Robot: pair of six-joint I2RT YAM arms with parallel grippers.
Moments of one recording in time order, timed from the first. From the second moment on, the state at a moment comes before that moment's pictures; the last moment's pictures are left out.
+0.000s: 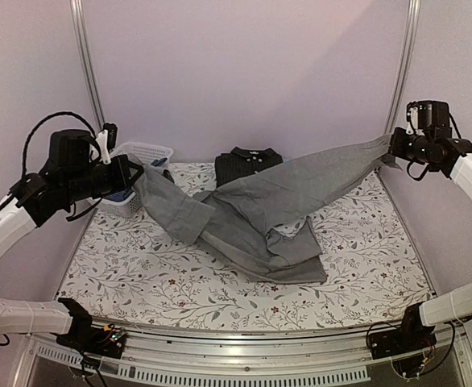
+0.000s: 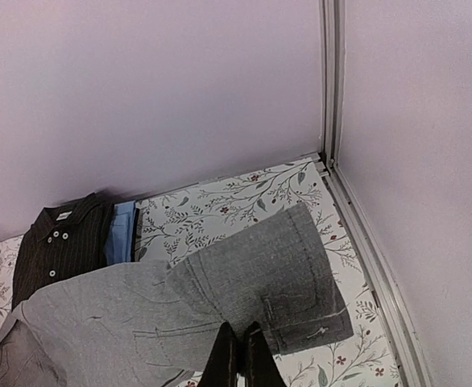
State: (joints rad) left arm -0.53 0.98 1.03 -0.45 -0.08 -0.53; right arm 0.10 1.26 1.31 -0.51 0.15 0.28
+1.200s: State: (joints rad) left arm -0.18 1.40 1.26 -0.53 0.56 -0.41; right arm -0.03 1.32 1.59 -0.65 0.27 0.15
